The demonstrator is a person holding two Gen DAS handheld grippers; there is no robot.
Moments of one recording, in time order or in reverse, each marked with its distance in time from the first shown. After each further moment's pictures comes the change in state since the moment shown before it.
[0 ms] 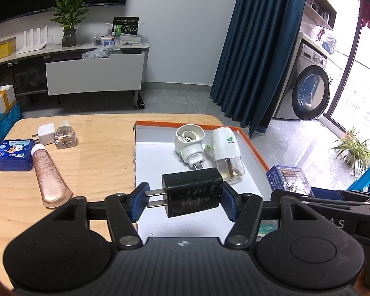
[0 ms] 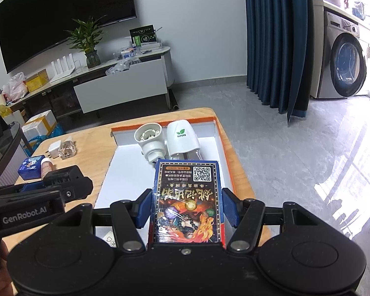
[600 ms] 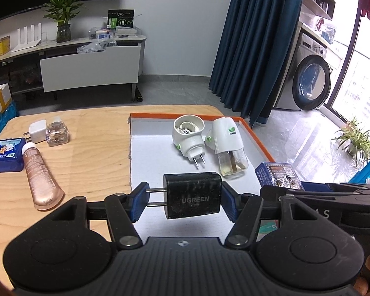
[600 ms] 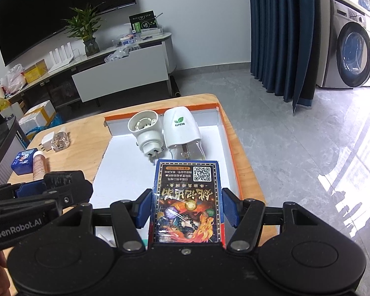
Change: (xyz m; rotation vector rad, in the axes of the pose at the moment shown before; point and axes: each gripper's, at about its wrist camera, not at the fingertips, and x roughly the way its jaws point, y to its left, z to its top) left arm 0.021 -0.003 0.000 0.027 0.042 -0.001; right arm 0.034 -0.006 0.009 -0.002 0.069 0.011
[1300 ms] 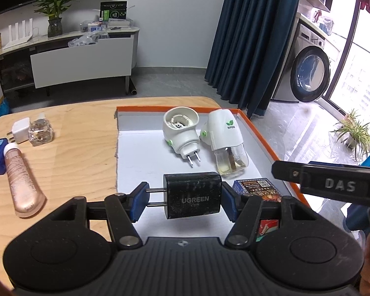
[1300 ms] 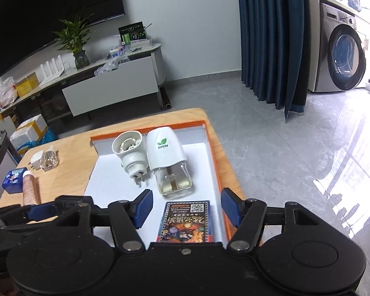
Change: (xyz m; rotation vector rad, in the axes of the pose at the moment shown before) left arm 0.027 -0.010 0.003 0.015 0.041 -0.018; right arm 0.004 -0.017 0.017 0.038 -0.057 -0.029
